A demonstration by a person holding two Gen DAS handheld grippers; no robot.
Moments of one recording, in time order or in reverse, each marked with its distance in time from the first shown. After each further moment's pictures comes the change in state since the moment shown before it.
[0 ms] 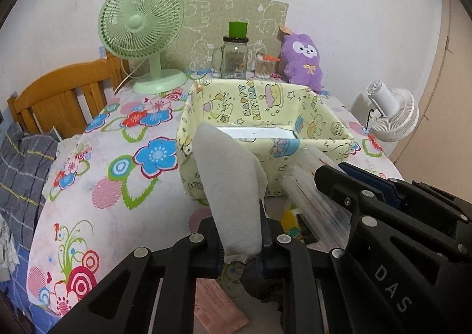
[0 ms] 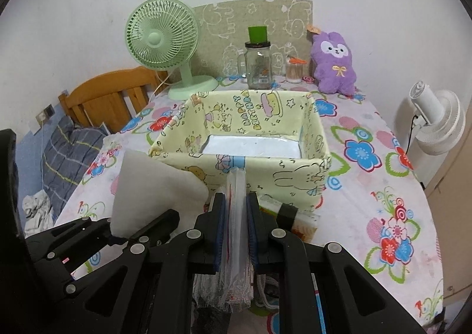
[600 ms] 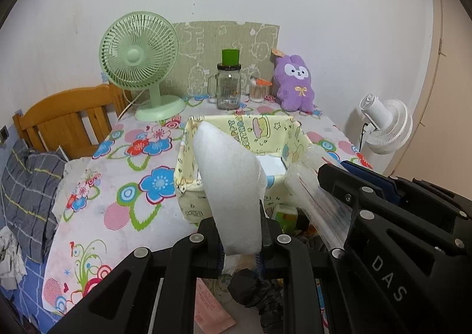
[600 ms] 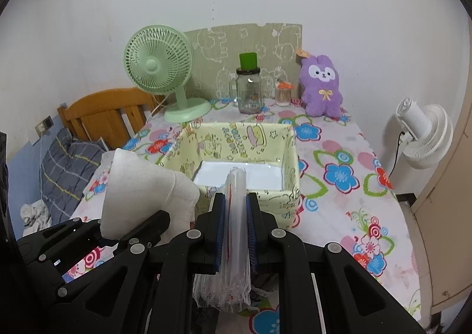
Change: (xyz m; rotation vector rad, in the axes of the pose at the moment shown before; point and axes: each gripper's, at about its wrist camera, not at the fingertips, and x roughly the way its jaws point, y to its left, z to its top) left arm -0.039 -0.020 0.023 0.026 -0.076 0.017; right arm -0.043 -0.009 0.023 -0.004 -0.076 -0.023
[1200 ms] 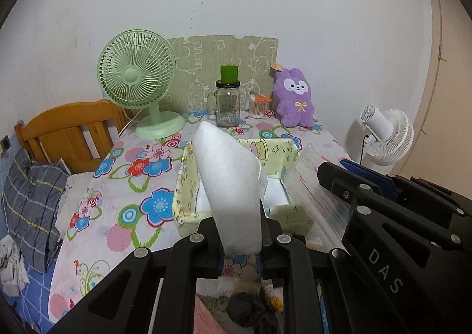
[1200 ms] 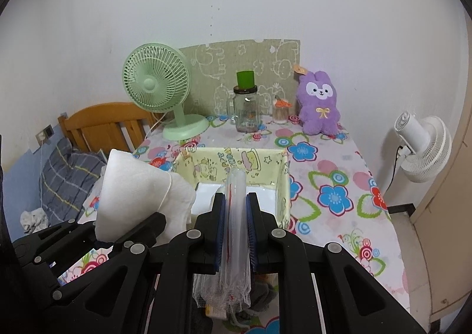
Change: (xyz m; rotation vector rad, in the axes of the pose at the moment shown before) left arm 0.000 -0.006 0.026 0.006 -0.045 0.012; right arm 0.000 -0.011 0.027 -0.003 -0.047 0.002
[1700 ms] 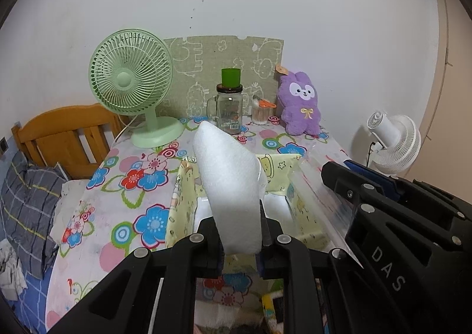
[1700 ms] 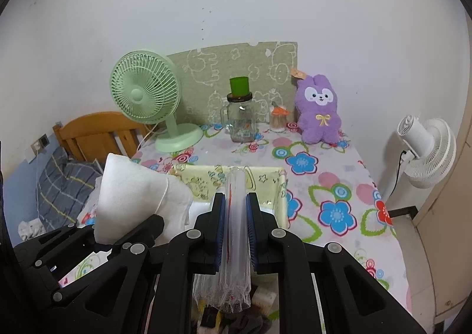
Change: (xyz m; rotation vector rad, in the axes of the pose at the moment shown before) left arm 0.035 0.003 0.024 -0.006 -0.003 0.005; right arm 0.035 -0.014 0.023 0.018 -0.024 -0.009
